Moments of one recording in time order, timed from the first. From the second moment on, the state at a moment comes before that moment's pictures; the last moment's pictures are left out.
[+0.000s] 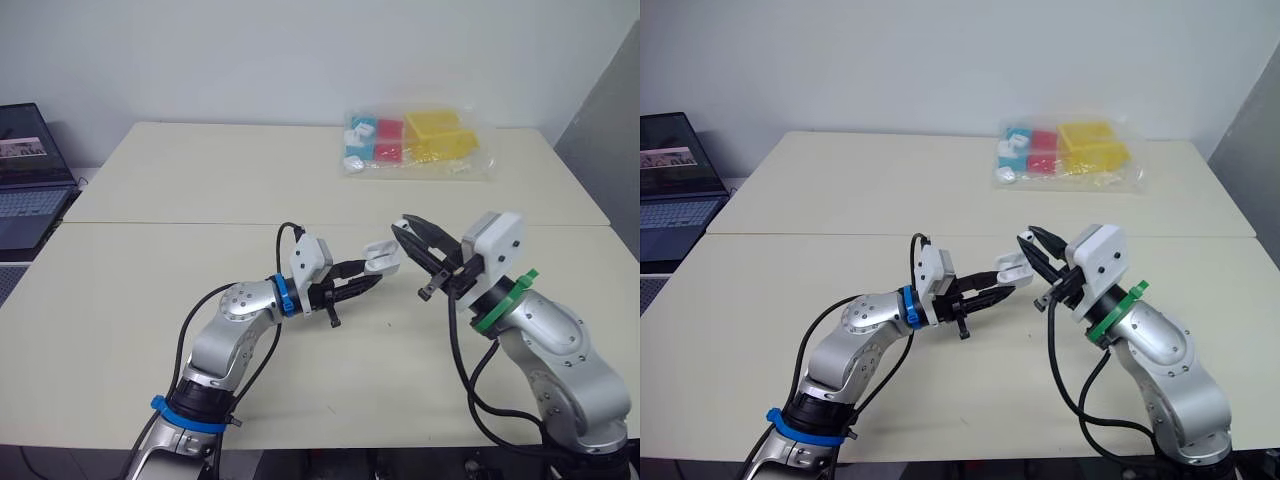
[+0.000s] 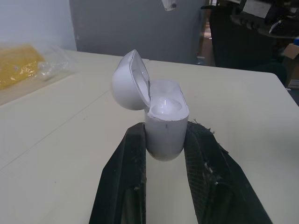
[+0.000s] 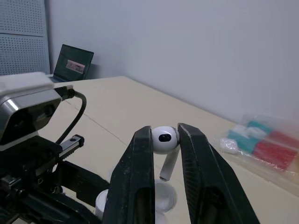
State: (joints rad) left arm -0.38 0.32 -0.19 -0.14 -0.35 0.28 -0.88; right arm -0.17 -0.37 0.07 -0.73 0.31 0.50 0.40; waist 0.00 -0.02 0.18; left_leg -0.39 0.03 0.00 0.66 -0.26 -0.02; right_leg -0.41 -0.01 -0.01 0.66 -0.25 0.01
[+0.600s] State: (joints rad) left arm -0.38 0.33 -0.18 -0.15 -0.38 0.31 -0.88; right arm -0.12 -0.37 0.12 -0.57 0.18 0.26 0.43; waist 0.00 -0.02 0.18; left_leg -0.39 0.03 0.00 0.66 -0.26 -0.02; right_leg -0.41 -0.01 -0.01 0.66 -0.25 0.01
